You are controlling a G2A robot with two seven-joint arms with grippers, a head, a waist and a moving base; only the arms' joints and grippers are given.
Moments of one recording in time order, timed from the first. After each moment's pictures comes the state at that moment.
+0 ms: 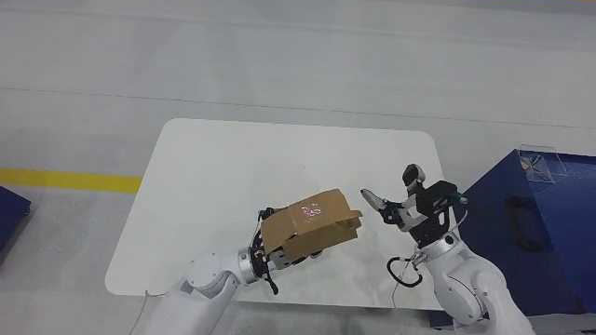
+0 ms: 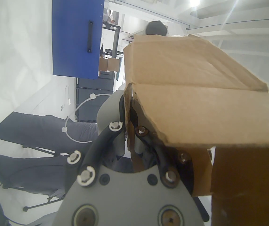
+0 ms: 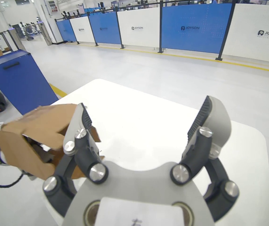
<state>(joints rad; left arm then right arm) 1.14 -1.33 -0.99 -1.26 -0.60 -0.22 -0.94 -1.56 -1.14 1.50 -1.97 -1.09 -0.31 0.04</state>
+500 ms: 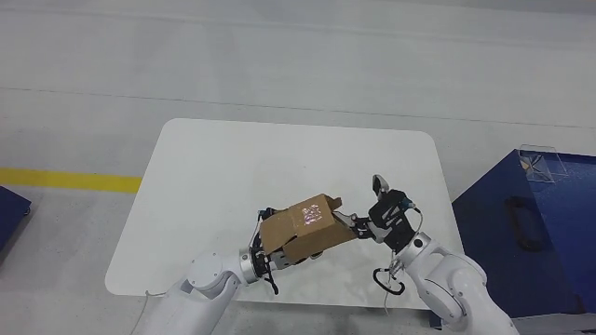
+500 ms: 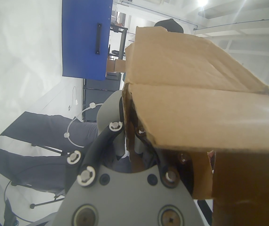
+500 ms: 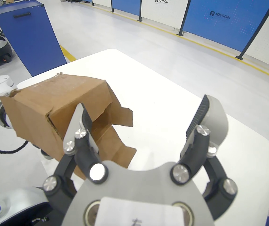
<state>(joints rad) 1.15 -1.33 -0.99 -1.26 -0.58 -0.22 -0.93 -1.50 -1.14 1.39 -1.94 -1.24 -0.38 0.16</state>
